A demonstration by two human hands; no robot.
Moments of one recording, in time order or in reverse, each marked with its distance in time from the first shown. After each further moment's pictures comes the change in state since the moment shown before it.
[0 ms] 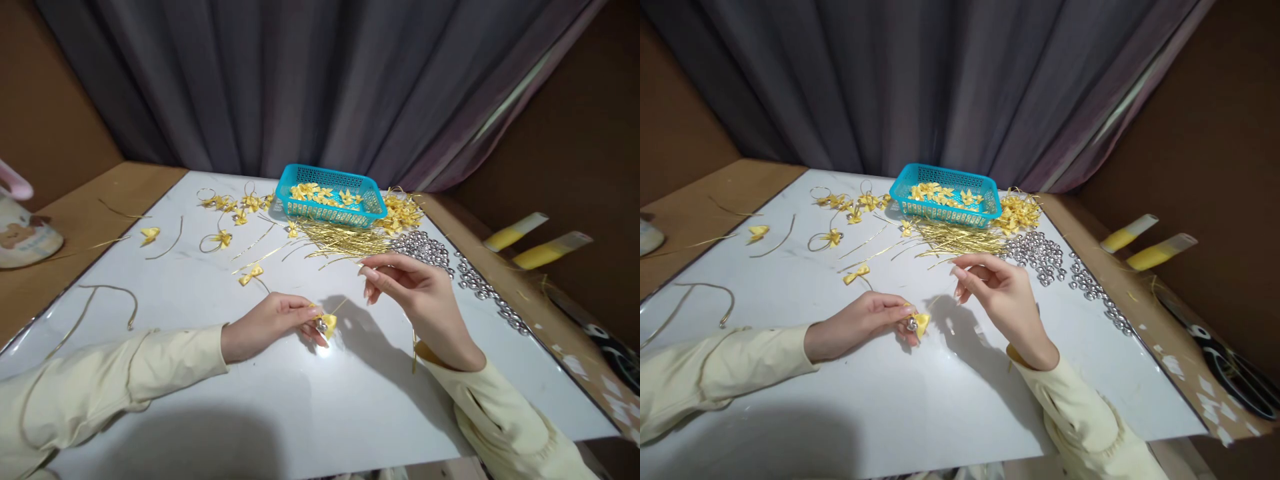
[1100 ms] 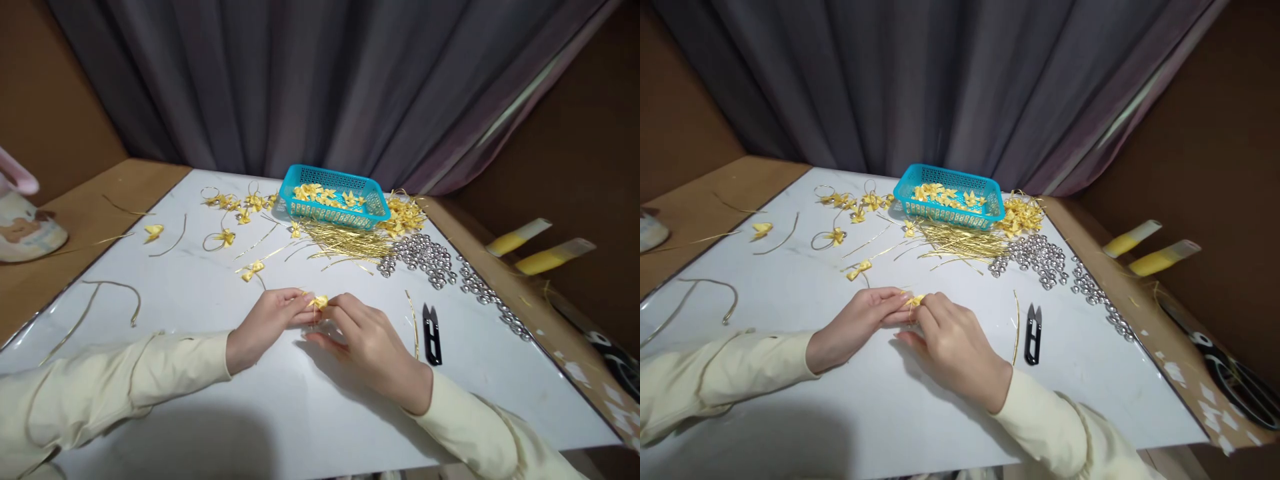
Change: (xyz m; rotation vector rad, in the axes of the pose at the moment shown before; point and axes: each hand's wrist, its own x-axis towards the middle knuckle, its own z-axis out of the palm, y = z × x) left_hand 0.003 -0.005 0.008 -0.256 0.260 0.042; right_hand -0.026 0.029 0.042 -0.874 -0.255 -0.677
